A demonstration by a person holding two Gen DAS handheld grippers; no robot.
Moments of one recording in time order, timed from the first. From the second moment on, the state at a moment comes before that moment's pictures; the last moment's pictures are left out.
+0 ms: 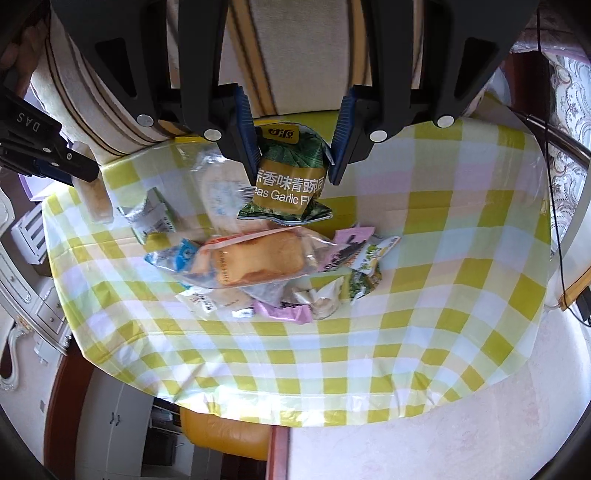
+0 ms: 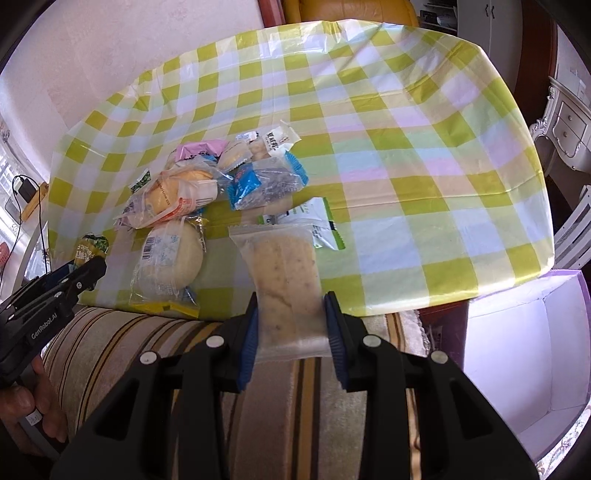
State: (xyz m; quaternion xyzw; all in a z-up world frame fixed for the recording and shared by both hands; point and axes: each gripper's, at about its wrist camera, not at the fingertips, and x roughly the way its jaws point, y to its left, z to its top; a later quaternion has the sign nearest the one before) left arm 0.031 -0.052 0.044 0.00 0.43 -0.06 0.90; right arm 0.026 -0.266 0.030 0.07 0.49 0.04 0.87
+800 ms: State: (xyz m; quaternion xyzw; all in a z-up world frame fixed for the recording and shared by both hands) left arm 0.013 -0.281 0.029 0.05 0.48 -0.34 0.80; right arm -0.057 -0.458 0.001 0.15 0.49 -0.16 0.84
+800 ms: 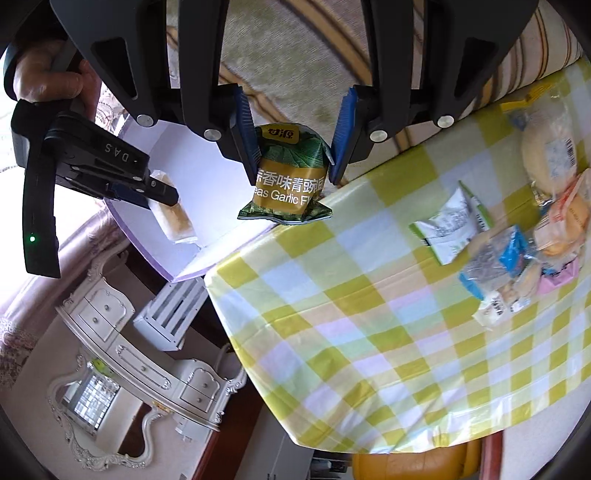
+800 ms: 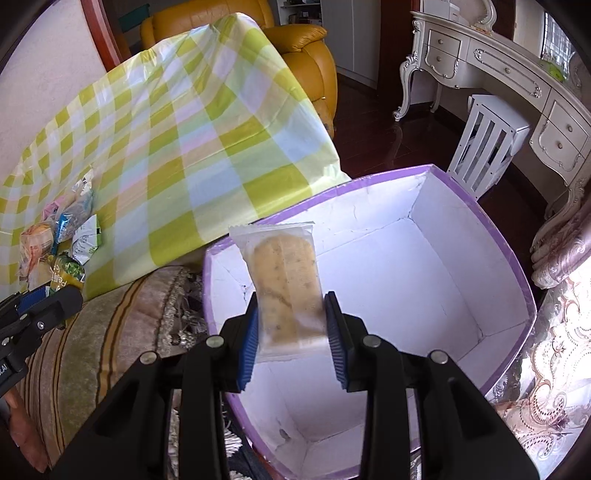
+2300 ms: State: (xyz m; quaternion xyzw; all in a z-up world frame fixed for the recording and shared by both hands) left arm 0.037 -0.293 0.024 0.02 0.50 -0.33 0.80; right arm -0.077 -0.452 -0.014 0.04 0.48 -0.23 0.84
